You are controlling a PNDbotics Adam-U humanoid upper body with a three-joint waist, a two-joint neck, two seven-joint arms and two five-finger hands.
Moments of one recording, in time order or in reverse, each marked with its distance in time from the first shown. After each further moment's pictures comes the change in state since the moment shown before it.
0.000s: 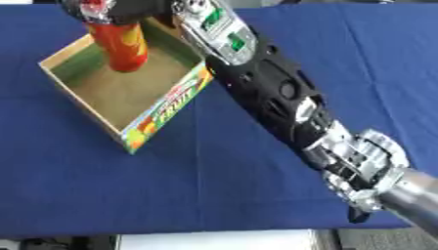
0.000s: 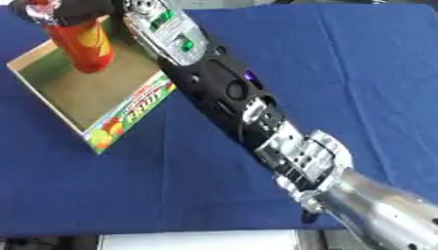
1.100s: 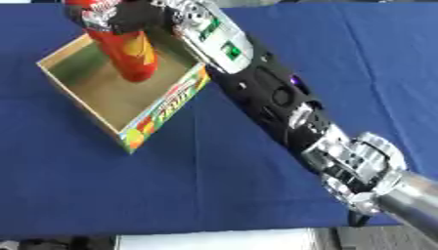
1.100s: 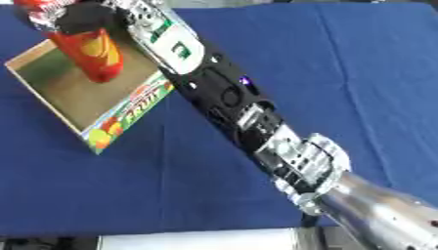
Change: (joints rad) left arm -0.004 -0.001 0.000 0.000 0.000 0.000 -0.001; right arm -0.002 0.013 -0.009 0.042 0.132 -0.064 0.041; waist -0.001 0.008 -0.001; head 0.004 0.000
